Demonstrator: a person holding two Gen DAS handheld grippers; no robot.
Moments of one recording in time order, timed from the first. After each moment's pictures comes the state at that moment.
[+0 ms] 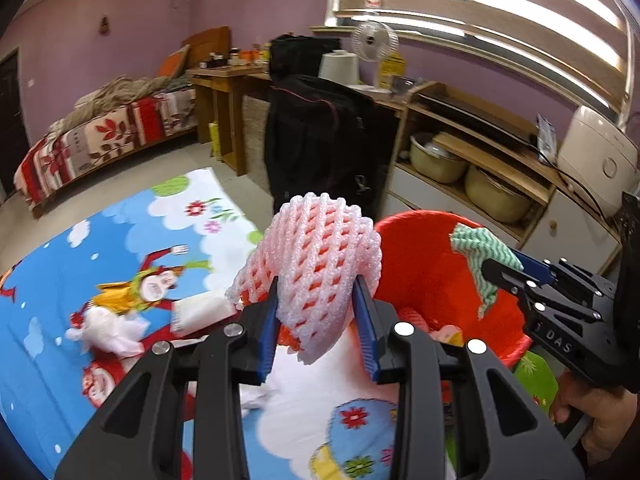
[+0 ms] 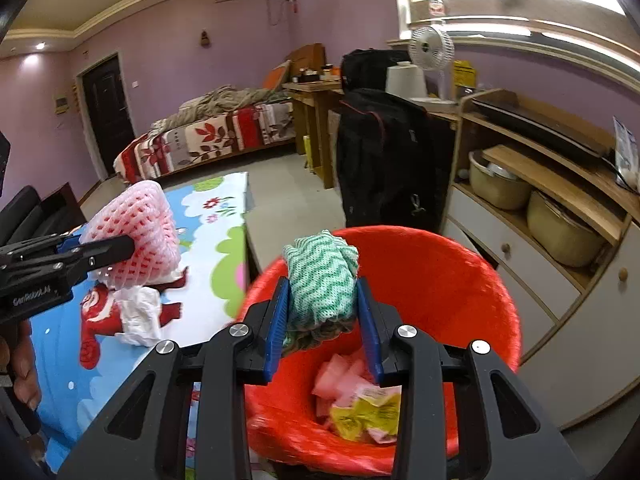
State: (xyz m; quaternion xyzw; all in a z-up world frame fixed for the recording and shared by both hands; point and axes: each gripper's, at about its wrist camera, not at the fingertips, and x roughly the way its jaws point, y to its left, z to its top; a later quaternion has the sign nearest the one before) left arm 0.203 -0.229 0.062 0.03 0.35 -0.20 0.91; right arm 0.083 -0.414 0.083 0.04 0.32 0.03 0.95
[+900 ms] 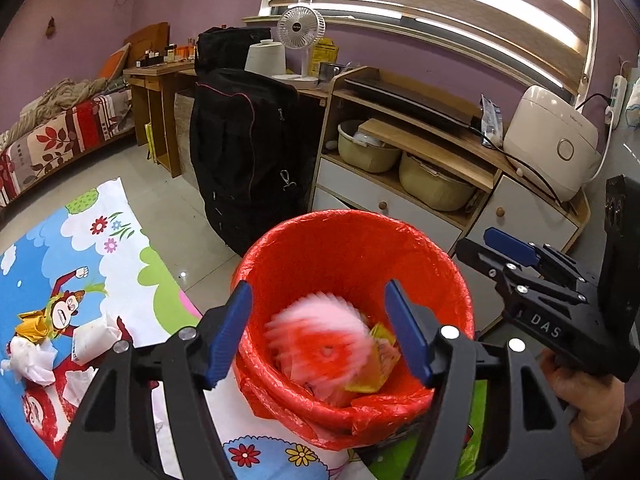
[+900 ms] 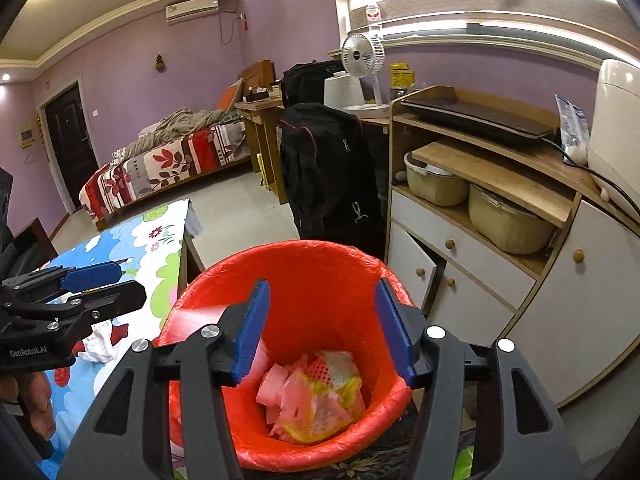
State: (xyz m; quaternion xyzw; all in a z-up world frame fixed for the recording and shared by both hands) left arm 0.211 -0.312 0.054 0.03 0.36 -0.30 0.88; right arm 0.068 -0.491 0.093 0.07 0.30 -0.04 0.95
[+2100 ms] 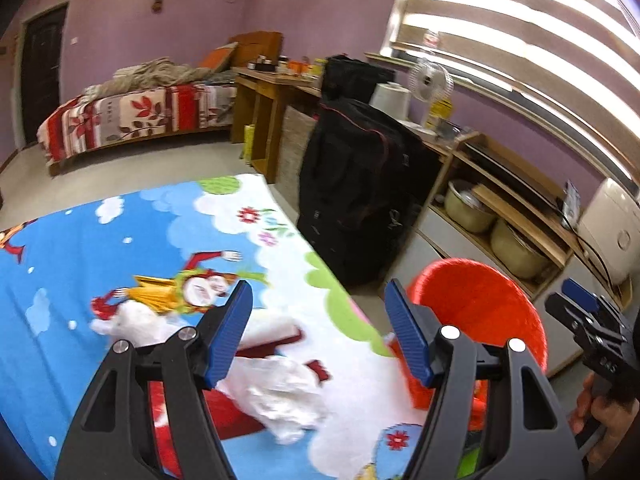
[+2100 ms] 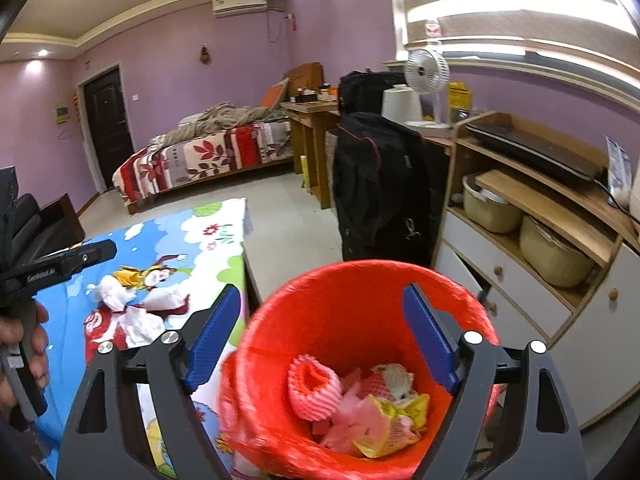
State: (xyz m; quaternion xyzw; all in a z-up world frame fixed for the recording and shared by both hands) left arm 0.232 -0.140 0.068 -0.06 0.33 -0.14 0.93; right arm 0.087 -0.407 0.116 0.03 0.29 0.03 0.96
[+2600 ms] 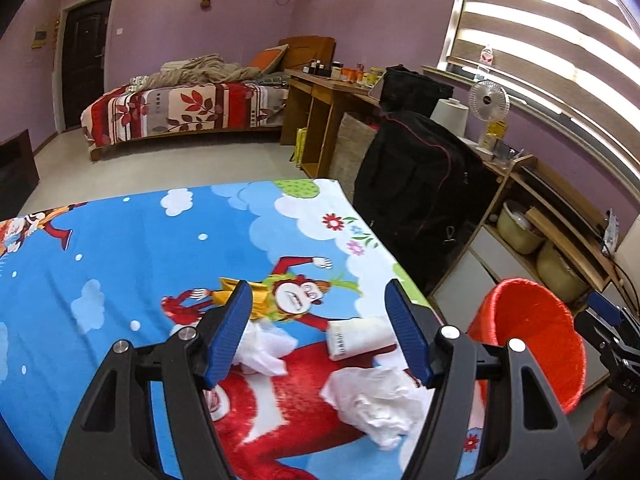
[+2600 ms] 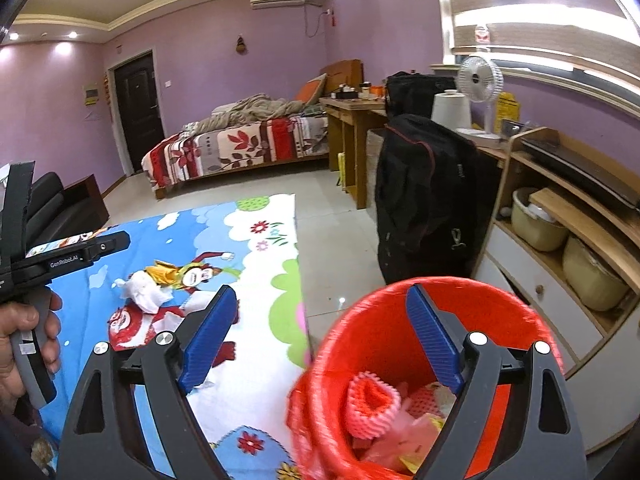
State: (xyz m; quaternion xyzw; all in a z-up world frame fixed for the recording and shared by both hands) left arm 0.243 -0.067 0.058 -0.08 0.33 -0.06 0.94; right arm 0.113 -0.339 0.111 0.01 0.29 0.09 0.95
